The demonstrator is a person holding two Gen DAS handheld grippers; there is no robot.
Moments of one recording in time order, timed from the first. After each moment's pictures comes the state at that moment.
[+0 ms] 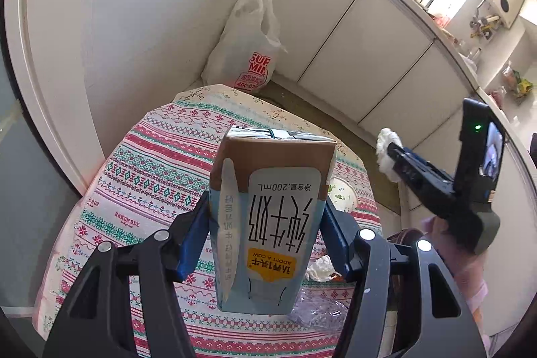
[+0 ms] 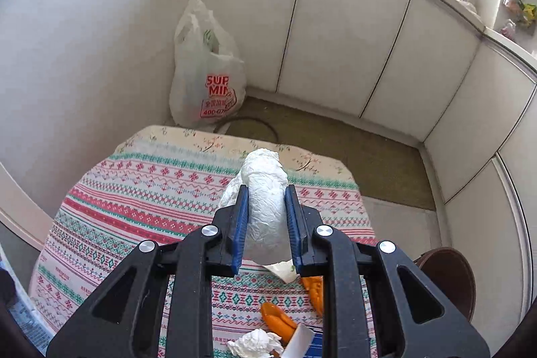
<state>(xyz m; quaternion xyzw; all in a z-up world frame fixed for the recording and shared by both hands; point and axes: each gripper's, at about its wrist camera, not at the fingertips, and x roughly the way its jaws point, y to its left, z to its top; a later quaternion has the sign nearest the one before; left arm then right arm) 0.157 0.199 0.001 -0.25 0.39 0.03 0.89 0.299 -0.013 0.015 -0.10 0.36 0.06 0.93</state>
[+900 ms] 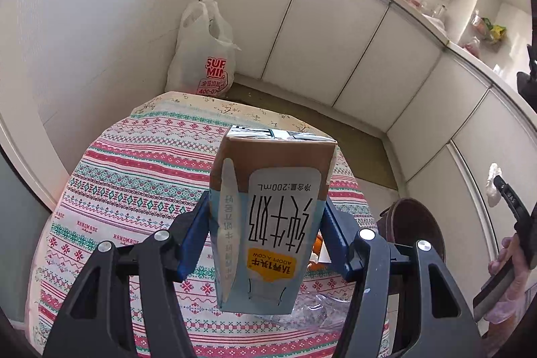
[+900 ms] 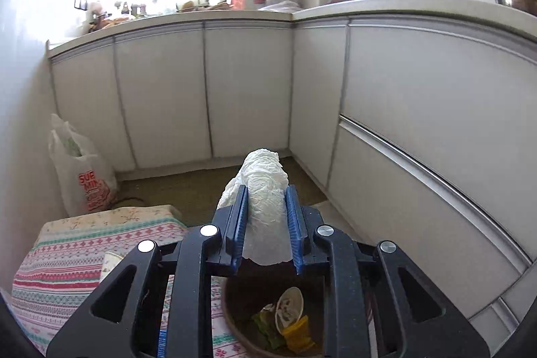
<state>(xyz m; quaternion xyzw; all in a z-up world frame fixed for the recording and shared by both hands) 0.160 0.104 -0.005 -0.16 0.38 -0.01 0.91 0.195 -0.287 0.035 0.04 0.23 -0.20 0.95</state>
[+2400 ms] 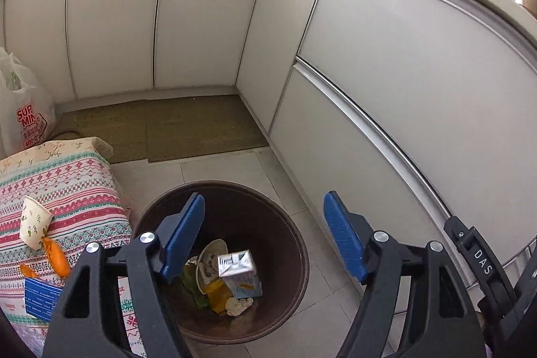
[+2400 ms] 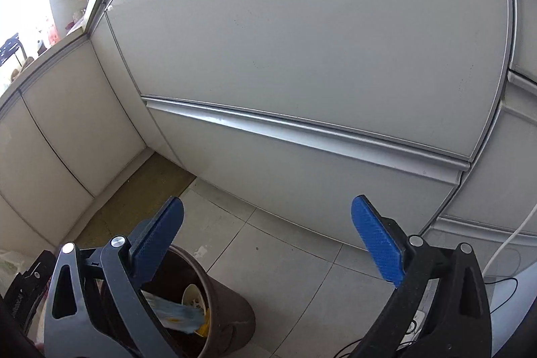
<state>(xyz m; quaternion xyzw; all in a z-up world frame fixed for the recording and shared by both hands) 0.237 -0.323 0.004 -0.03 0.38 -0.26 0.89 0.086 -0.518 -0.020 0.26 0.25 -0.42 0.83</state>
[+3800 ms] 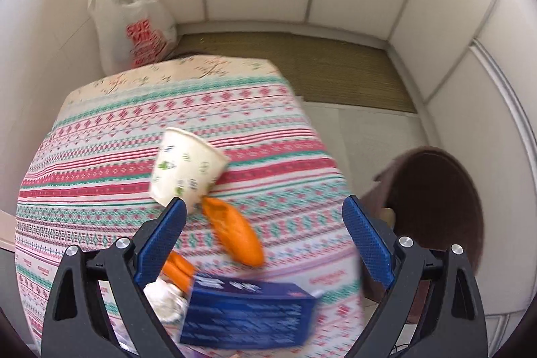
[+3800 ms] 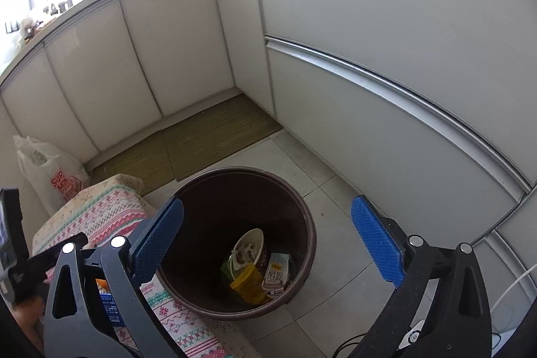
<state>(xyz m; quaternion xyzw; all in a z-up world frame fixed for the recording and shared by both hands) 0.334 -0.110 -0.088 -0.02 0.52 -0.02 0.85 0.157 -0.378 -0.010 0.15 0.34 -0.23 0.90</state>
